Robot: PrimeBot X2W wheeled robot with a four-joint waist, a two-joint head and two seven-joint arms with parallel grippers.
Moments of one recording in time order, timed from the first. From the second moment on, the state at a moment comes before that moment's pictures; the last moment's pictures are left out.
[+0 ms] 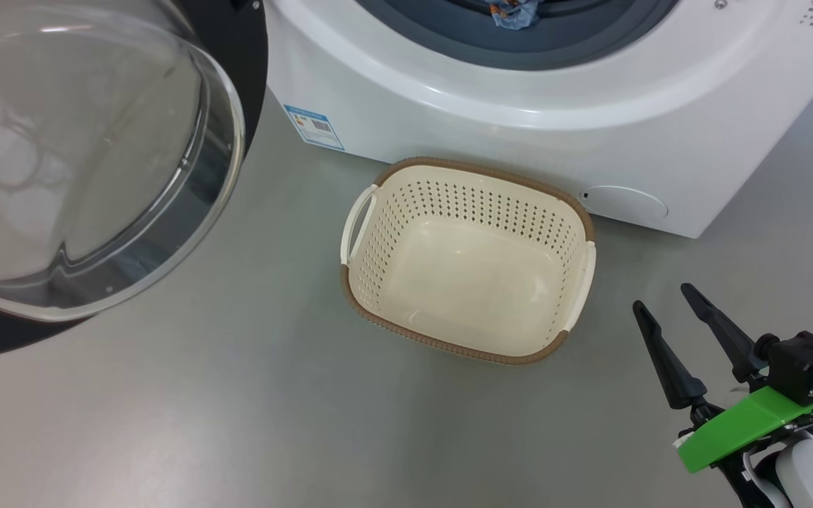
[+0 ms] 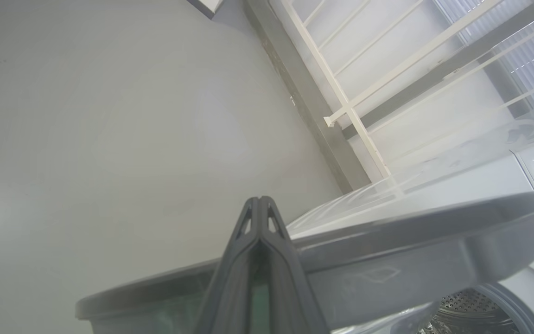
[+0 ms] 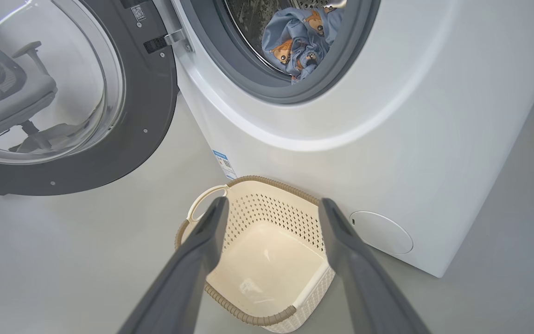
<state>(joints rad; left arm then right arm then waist) -0.87 0.76 0.10 0.89 -1.40 -0.12 0.55 -0.20 -0.39 0.30 0.25 0.48 0.12 -0.26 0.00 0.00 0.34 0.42</state>
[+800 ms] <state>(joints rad) -0.73 0.78 0.05 0.69 -1.48 -0.12 0.73 -0.17 -0.37 0.27 0.26 0.45 0.12 -0.26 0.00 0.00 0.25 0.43</state>
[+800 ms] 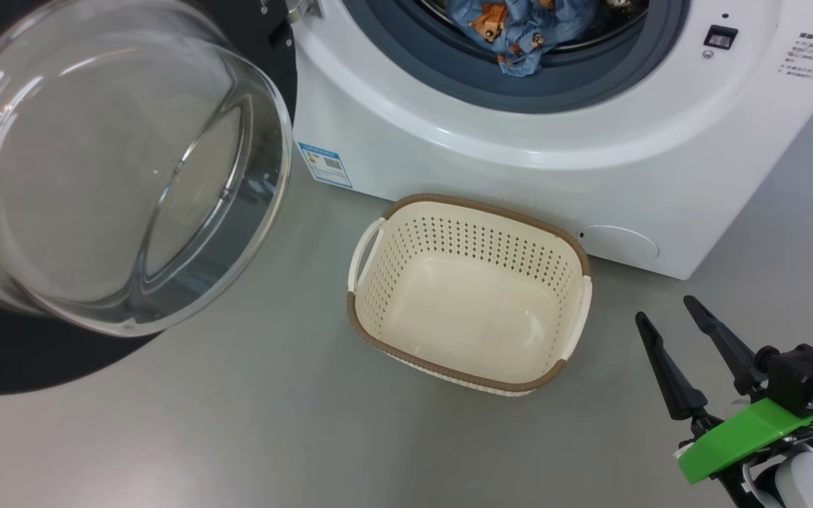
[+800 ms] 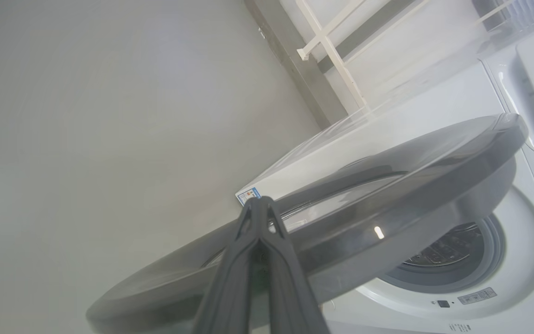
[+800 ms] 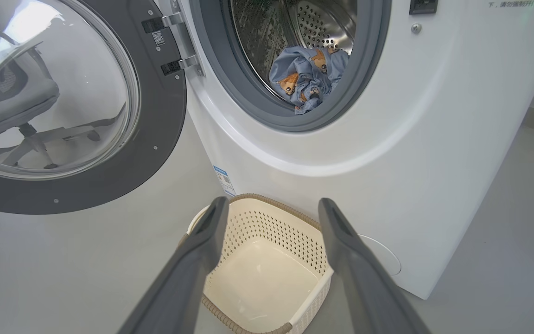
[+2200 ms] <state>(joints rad) -0.53 0.65 -0.07 0.09 -1.60 -0.12 0.97 -0.07 -0.31 0.20 0.25 0.45 0.12 -0.26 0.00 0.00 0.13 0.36</state>
